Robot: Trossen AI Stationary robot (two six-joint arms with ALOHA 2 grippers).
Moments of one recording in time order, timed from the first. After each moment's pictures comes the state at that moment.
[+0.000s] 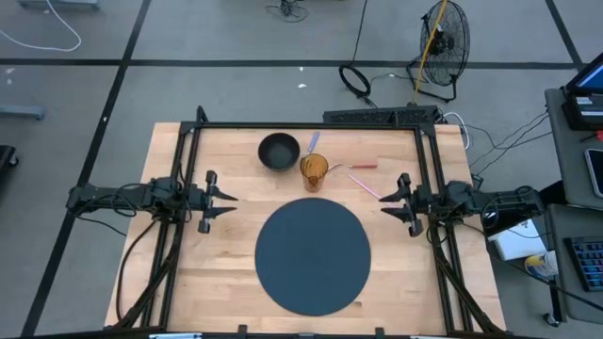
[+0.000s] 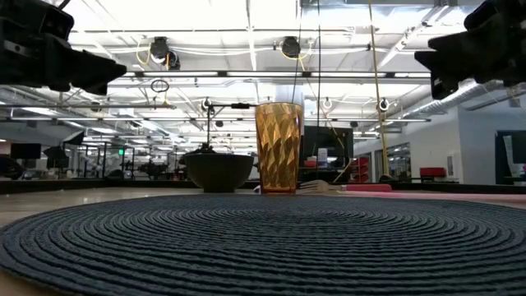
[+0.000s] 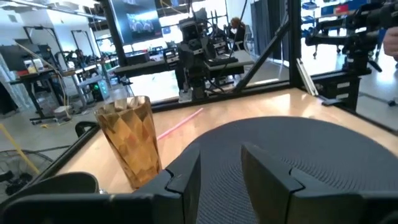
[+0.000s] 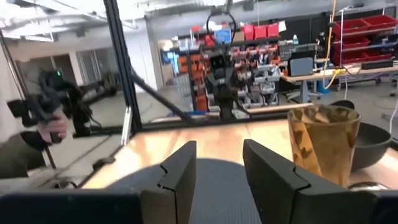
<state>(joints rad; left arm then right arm) -0.03 0.09 0.02 0.07 0.05 0.15 0.09 0.01 0.02 0.11 0.00 0.14</state>
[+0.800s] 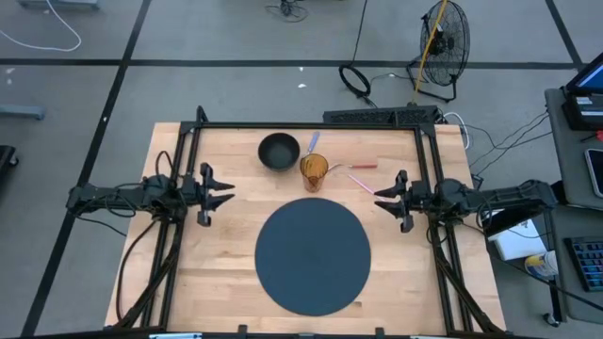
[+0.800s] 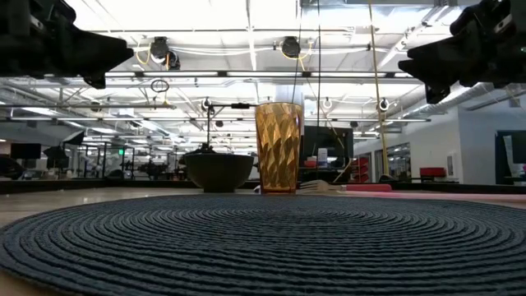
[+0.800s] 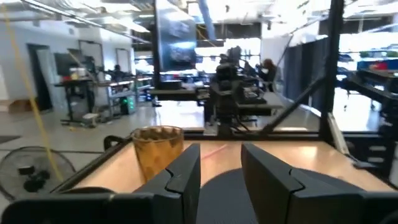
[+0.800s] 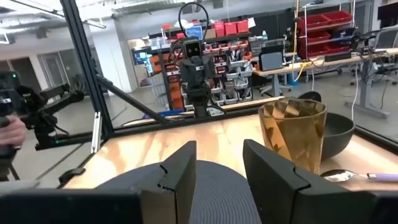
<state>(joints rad) -0.03 0.08 0.02 0.23 -0.09 0.04 0.09 0.23 0.02 0.31 0.13 0.17</state>
